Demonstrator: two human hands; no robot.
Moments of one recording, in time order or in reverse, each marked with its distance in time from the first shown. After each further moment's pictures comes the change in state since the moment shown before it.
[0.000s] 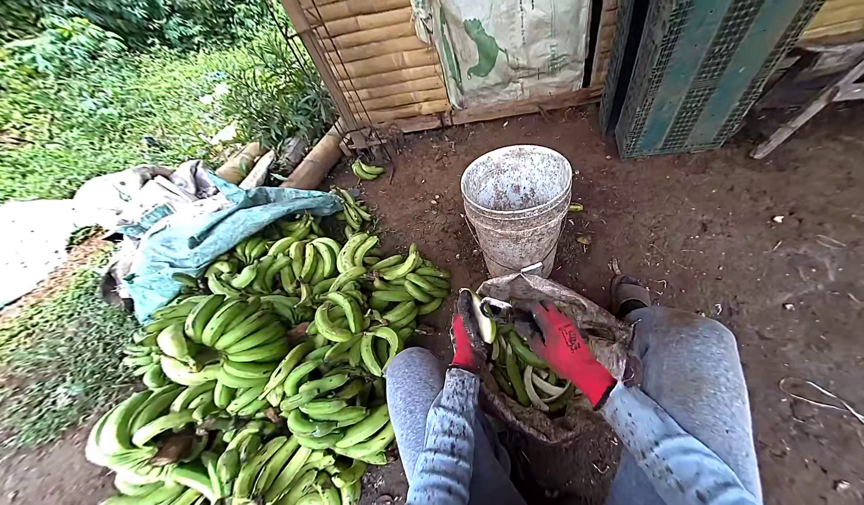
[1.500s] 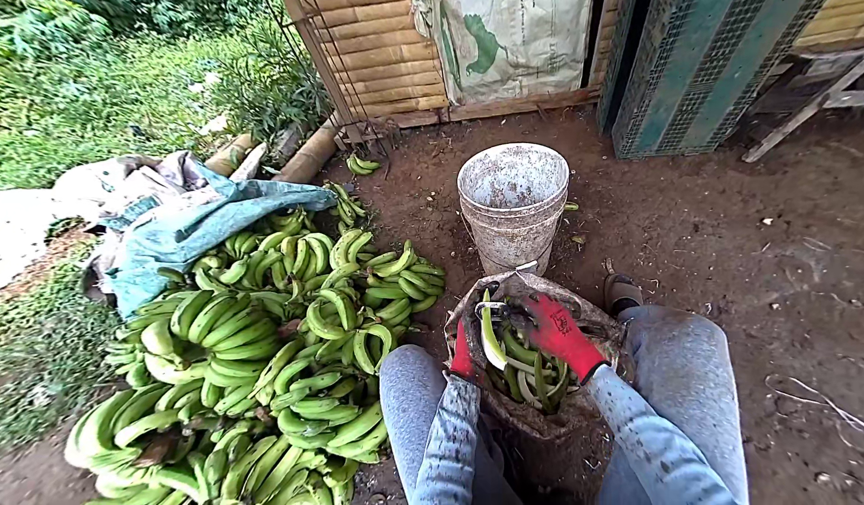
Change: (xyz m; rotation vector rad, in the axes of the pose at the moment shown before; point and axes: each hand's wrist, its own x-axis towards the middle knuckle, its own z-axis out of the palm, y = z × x) left_hand -0.013 -0.016 -0.003 -0.184 -0.275 -0.040; right_hand 0.022 0.016 -0.003 -0.064 -0.089 -0.015
